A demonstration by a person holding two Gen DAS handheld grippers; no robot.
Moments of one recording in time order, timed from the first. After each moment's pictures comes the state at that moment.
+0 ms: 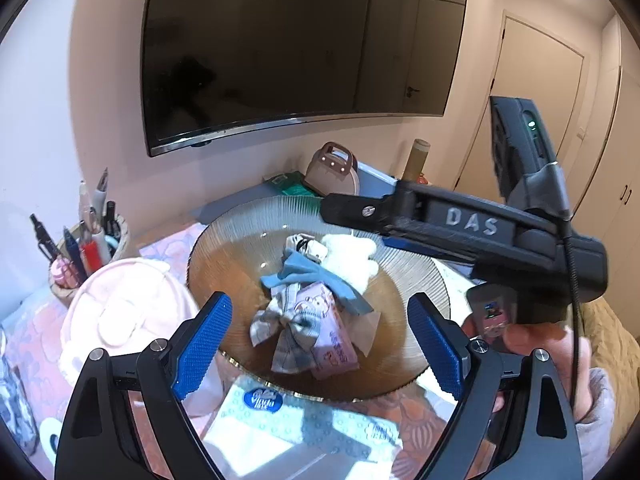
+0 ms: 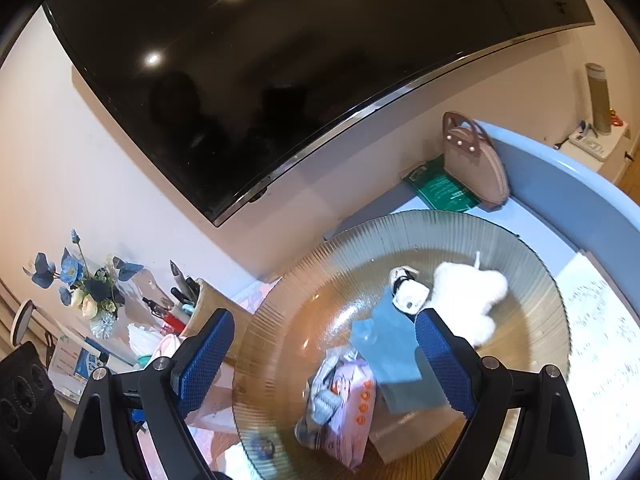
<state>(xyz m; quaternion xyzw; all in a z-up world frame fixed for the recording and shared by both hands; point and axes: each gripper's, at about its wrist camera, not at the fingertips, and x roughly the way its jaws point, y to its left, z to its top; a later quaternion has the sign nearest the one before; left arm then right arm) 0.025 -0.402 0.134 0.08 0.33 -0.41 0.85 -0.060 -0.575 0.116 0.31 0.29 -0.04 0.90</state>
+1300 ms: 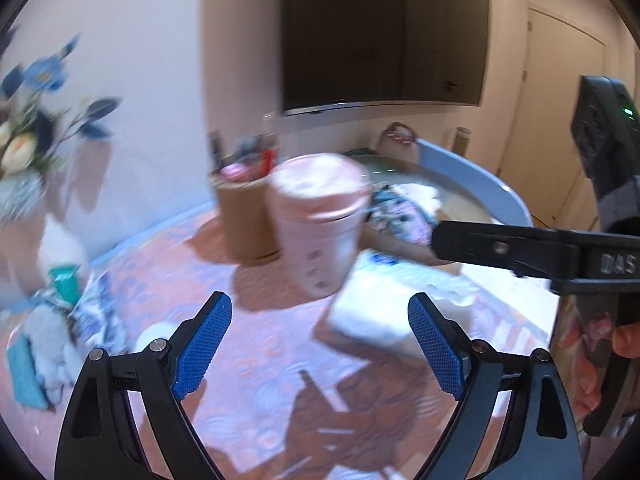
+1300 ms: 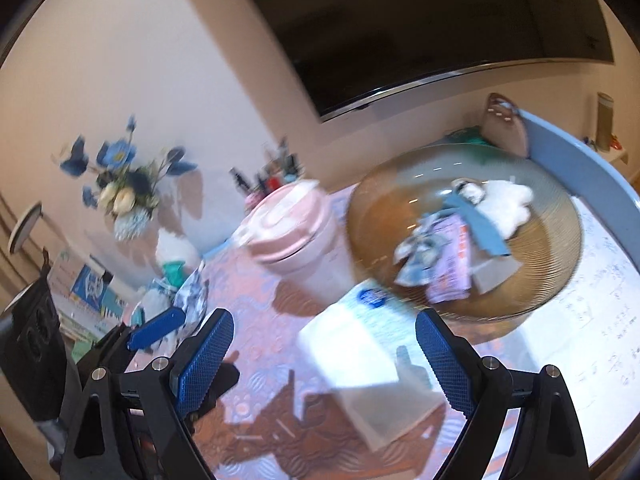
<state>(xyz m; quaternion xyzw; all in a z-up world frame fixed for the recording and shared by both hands) -0.017 -0.243 0.129 0.10 0.33 -0.32 0.88 -0.116 -0.398 0.135 0.22 0.35 -0.02 0.91</state>
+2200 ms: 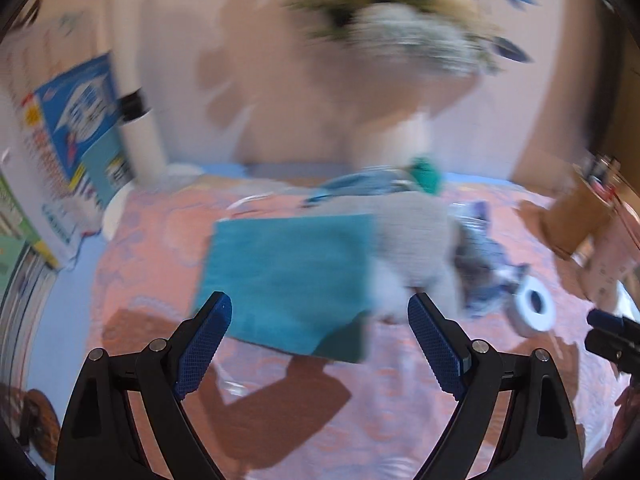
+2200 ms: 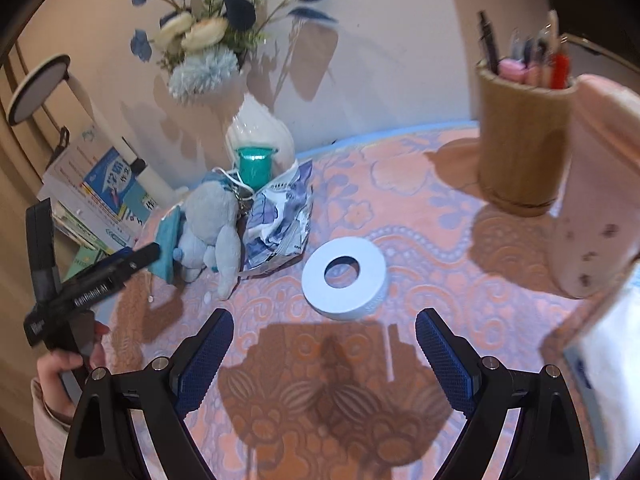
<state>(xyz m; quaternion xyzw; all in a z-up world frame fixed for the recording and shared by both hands) 0.094 0.060 0.068 -0.02 0.40 -0.04 0.92 0.006 -0.220 0.052 0.14 0.42 0.10 0.89</state>
